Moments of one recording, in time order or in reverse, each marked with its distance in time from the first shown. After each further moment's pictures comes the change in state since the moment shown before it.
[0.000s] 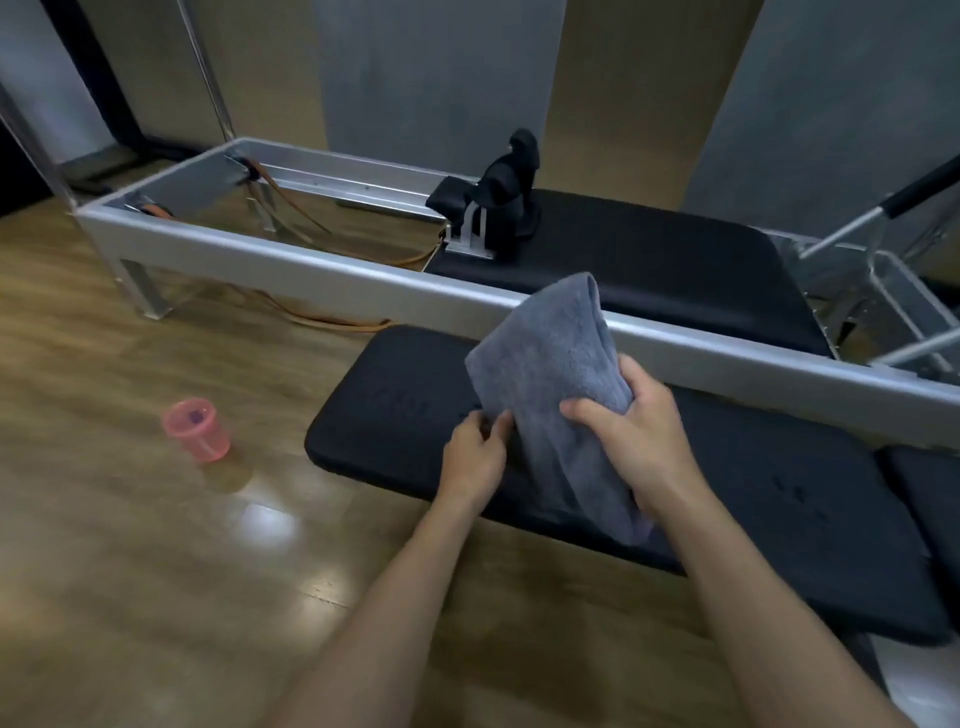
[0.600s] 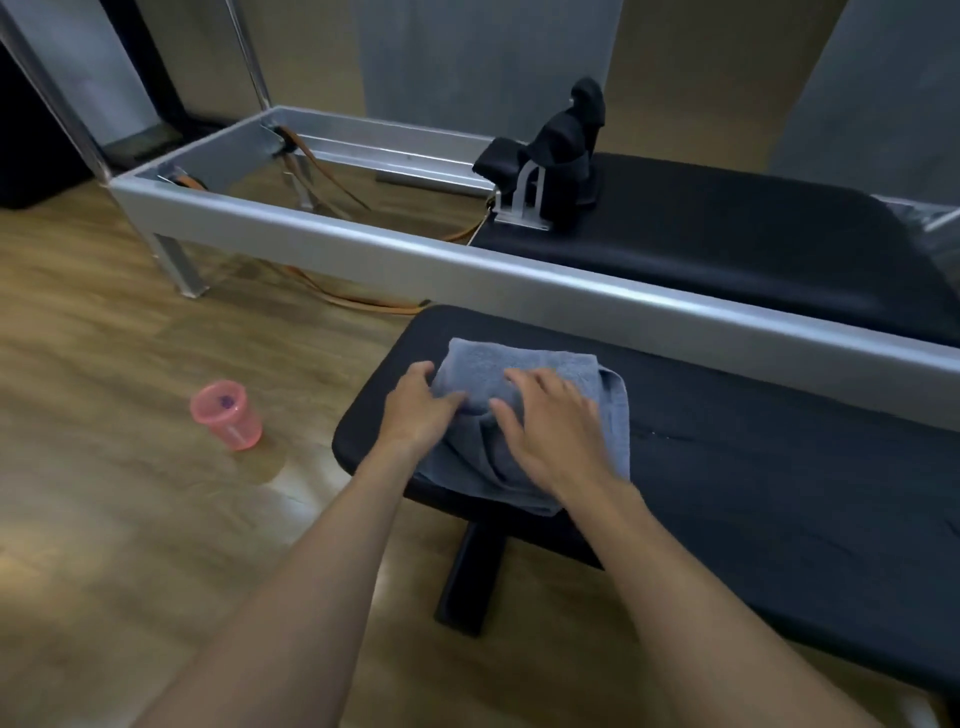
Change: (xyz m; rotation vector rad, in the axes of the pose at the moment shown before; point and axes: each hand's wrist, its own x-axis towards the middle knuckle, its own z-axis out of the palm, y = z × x) left_hand 0.114 -0.043 -0.100 0.314 0.183 -0.040; right_hand 0.095 0.117 0.141 -0.882 -0.116 -0.225
